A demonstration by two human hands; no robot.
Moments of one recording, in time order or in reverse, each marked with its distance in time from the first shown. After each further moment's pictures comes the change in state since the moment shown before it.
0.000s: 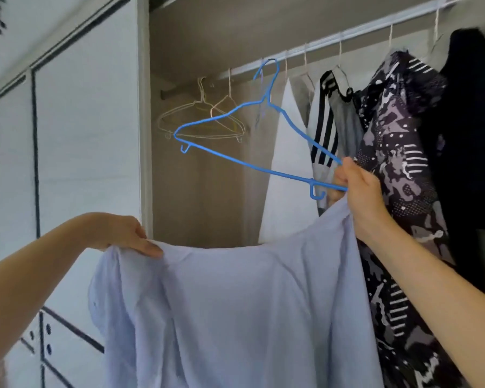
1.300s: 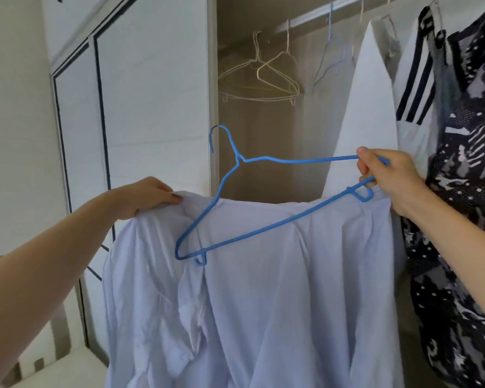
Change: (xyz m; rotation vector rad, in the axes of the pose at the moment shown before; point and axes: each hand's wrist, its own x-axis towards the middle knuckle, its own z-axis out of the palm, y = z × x) left_hand -0.032 -0.085 -0.005 -0.521 0.262 -0.043; right_hand -0.024 0.046 0.063 -0.301 -0.256 -0.075
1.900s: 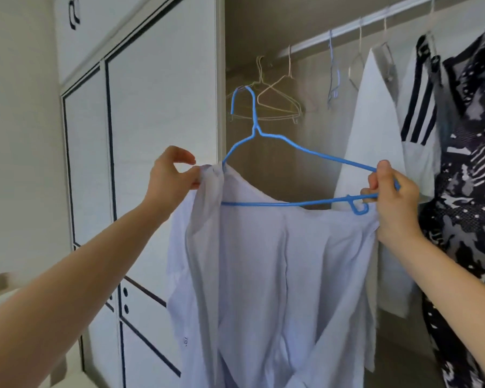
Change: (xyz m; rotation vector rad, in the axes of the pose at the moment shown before) left_hand -0.010 0.053 0.017 -0.351 0.550 0.502; right_hand -0.018 -0.002 0.031 0.237 0.345 -0.033
